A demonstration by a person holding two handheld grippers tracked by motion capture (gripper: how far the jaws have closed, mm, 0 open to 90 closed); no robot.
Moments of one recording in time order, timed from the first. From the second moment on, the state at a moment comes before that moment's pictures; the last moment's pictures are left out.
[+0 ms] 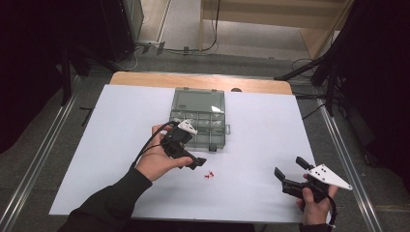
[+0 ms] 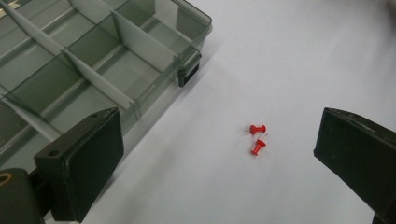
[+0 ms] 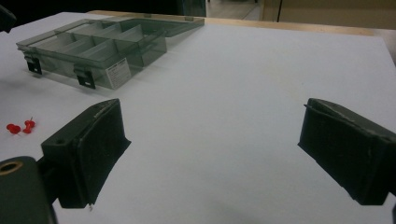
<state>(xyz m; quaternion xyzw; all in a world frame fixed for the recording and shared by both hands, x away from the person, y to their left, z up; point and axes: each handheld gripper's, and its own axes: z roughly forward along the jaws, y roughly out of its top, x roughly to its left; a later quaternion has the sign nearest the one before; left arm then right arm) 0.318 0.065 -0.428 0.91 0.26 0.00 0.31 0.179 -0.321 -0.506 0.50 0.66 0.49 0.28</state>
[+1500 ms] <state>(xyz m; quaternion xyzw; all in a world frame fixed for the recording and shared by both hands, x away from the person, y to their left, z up) 0.290 0.032 -0.477 0.95 0.19 -0.02 0.25 0.180 -0.321 -0.508 0.51 0.66 0.48 0.28</state>
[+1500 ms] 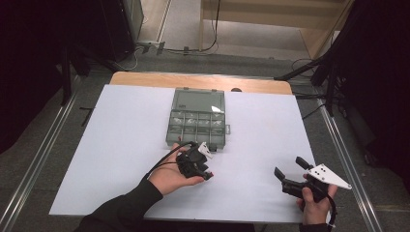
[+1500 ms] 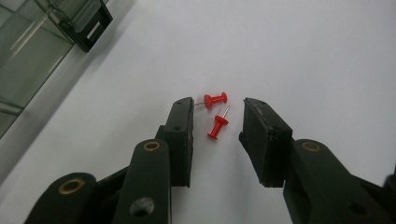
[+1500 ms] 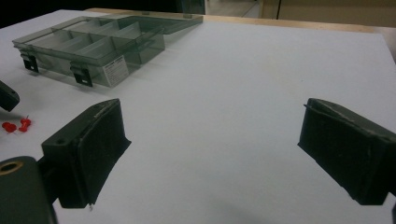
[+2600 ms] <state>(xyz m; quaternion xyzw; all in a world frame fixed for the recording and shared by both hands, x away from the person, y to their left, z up) 0.287 0.026 -0.486 0.95 0.18 -0.01 0.24 0.180 -0.319 -0.508 0.51 0.66 0.48 0.27</state>
